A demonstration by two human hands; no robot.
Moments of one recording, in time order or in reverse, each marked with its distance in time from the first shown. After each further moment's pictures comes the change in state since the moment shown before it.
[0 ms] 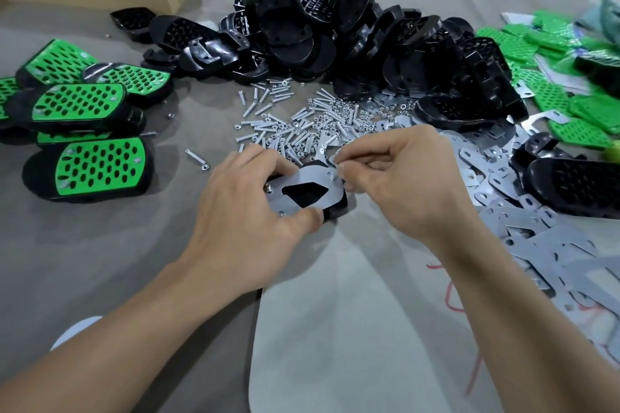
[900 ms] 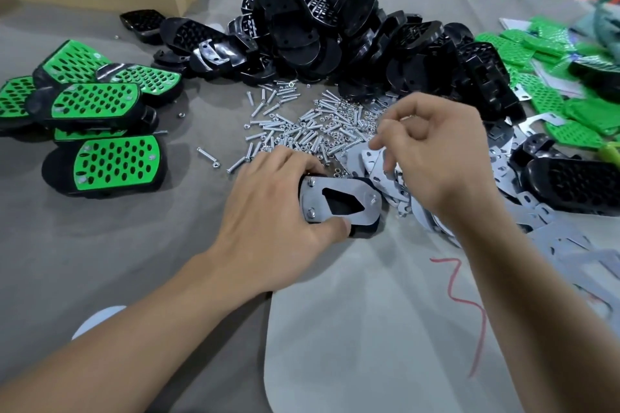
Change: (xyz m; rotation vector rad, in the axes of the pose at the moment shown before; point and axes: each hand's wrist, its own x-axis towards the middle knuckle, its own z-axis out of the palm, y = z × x) left_hand -0.002 0.005 0.003 0.077 -0.123 0.106; right_hand 0.004 -0.013 -0.013 -0.072 0.212 0.003
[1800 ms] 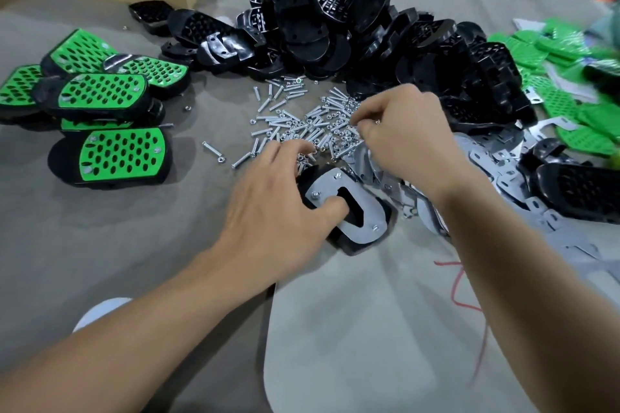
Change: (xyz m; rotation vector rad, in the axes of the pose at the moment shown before) left_hand 0.001 0.003 0.007 -0.079 0.080 -0.220; right_hand 0.044 -0.002 0.024 -0.427 -0.182 -0.050
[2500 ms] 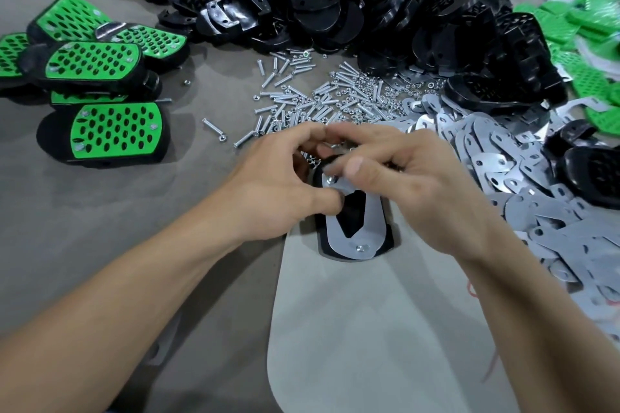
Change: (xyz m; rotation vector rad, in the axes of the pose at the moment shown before) left_hand 0.021 -0.010 -0.012 -0.410 -0.341 -0.068; right_hand -0.069 0.007 0.006 0.614 -0.319 -0.220
